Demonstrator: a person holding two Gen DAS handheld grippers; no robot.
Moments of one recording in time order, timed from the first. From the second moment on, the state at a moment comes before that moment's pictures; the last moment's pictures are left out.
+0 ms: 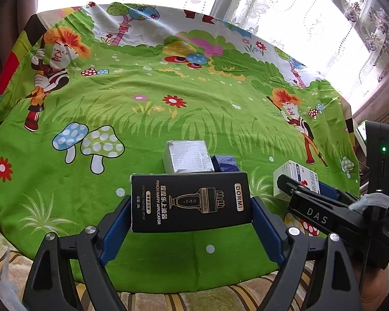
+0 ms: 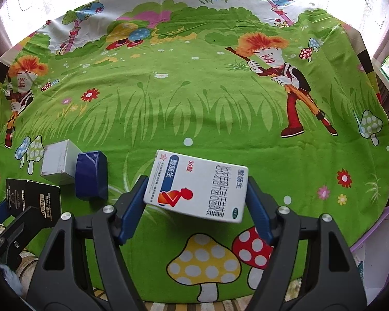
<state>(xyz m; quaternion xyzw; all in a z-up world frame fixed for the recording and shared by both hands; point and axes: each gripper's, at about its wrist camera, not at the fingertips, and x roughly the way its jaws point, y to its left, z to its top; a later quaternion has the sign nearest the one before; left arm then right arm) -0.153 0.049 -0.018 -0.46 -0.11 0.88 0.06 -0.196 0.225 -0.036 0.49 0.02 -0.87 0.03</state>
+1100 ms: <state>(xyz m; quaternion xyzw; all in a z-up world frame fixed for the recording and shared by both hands) -0.056 0.184 0.037 -0.43 -0.01 0.87 0.24 -0.026 0.394 0.012 0.44 -0.07 -0.89 -0.03</state>
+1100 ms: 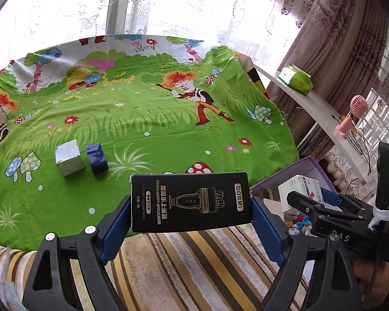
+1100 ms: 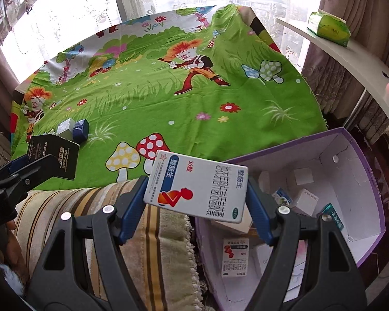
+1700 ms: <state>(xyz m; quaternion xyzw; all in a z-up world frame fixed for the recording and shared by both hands) 0.022 0.297 0.044 -0.42 0.10 0.80 0.43 0.035 0.538 0.016 0.42 -0.13 -0.88 -0.16</state>
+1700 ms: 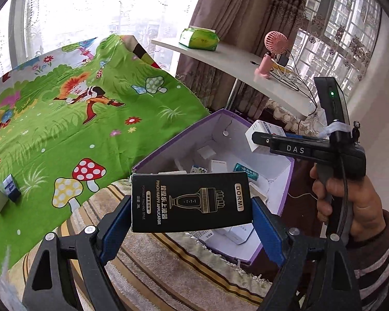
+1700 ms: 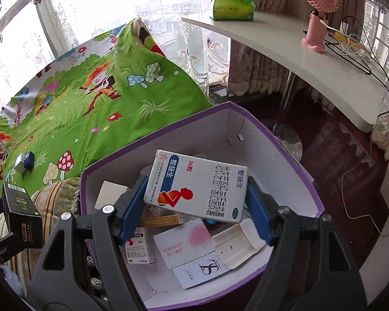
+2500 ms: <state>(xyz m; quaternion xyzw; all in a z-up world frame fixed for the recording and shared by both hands) 0.041 0.323 0.034 -0.44 0.10 0.75 0.48 0.050 0.577 0.029 0.40 -0.15 -0.88 -0.20</state>
